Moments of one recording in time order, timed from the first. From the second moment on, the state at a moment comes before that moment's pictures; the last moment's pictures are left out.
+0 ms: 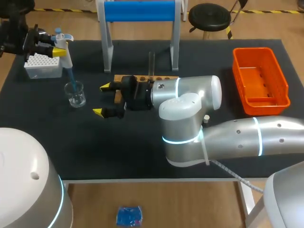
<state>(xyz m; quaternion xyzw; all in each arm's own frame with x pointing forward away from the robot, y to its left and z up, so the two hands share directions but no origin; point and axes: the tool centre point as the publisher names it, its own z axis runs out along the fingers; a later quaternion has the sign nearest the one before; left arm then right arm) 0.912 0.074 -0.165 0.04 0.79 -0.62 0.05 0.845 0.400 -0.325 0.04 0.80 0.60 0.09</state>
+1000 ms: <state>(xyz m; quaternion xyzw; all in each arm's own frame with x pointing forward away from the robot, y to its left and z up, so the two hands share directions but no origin) 0.916 0.077 -0.187 0.03 0.79 -0.62 0.04 0.845 0.400 -0.325 0.04 0.80 0.60 0.09</state>
